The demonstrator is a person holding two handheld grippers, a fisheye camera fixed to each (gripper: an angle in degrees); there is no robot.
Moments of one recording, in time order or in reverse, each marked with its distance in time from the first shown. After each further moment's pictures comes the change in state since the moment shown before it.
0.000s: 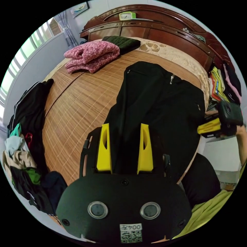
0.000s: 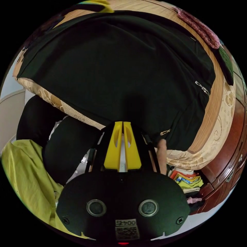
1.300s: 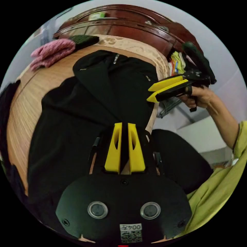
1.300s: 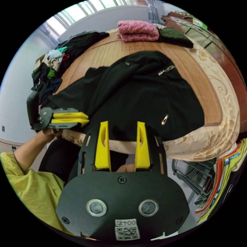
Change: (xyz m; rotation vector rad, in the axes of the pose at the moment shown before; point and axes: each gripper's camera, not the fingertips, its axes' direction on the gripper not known) left arm 0.164 -0.020 0.045 0.125 0.395 0.030; right arm 0.238 0.277 -0.173 0.592 -0.276 0.400
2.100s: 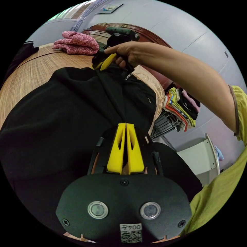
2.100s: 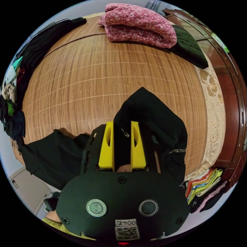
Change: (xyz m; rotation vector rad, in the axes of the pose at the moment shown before) left arm -0.052 0.072 0.054 0.228 0.156 -0.163; right arm 0.064 -0.181 -0.060 -0.238 0.269 0.101
